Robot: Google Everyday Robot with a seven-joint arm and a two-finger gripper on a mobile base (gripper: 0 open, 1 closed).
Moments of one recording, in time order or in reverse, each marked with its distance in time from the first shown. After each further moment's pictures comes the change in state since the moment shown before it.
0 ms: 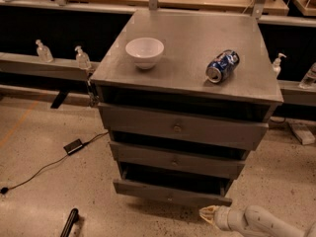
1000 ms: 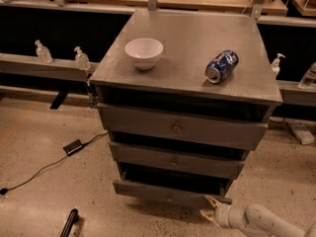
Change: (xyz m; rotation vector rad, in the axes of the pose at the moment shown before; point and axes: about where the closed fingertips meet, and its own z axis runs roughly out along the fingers) arm 0.002 0.000 0.001 0.000 0.000 0.000
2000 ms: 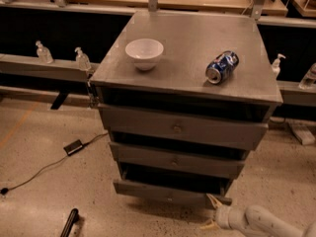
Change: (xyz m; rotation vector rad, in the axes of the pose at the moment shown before) arm 0.006 0.001 0.006 -0.001 0.005 0.002
